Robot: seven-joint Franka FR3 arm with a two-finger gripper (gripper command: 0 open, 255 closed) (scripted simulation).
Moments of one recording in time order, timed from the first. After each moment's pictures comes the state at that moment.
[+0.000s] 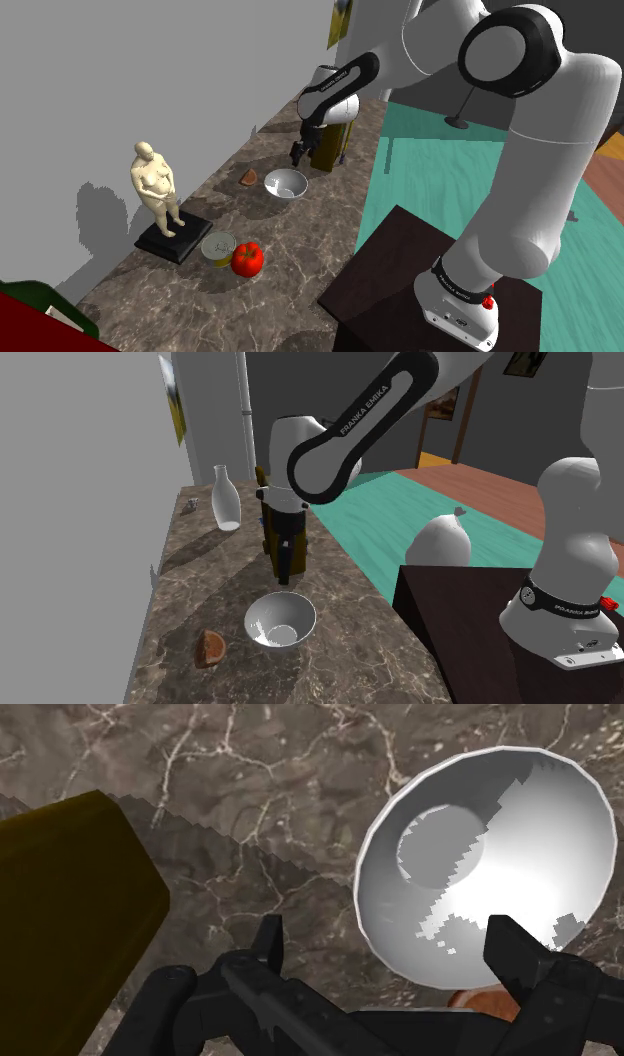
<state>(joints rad) 0.04 0.30 -0.16 -2.13 0.26 2.48 -0.36</state>
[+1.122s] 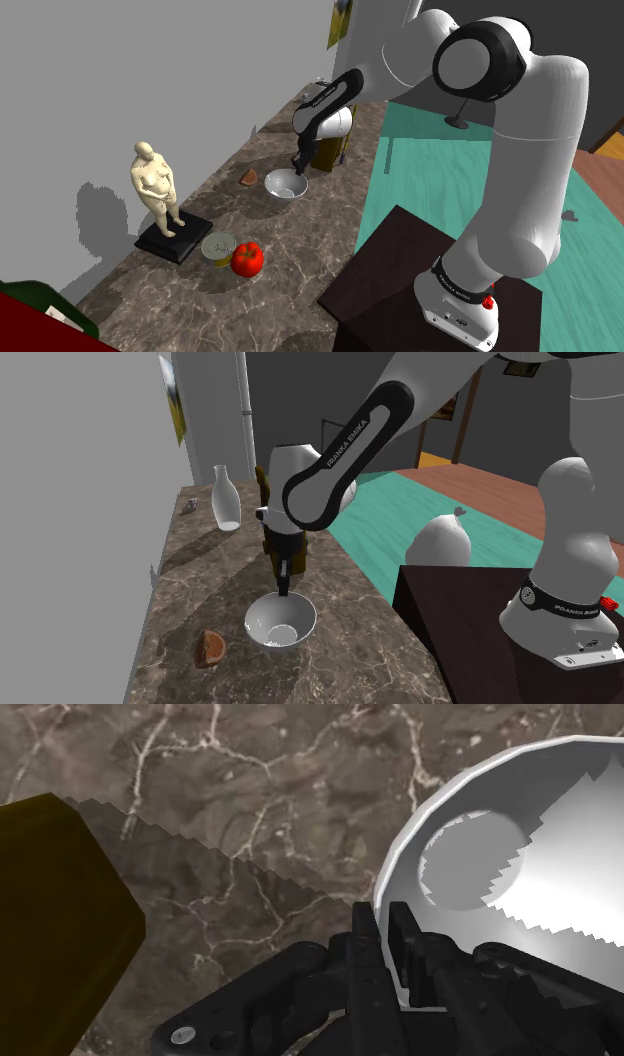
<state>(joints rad) 0.02 0.41 -0.13 -2.12 0.31 2.58 -0.41</state>
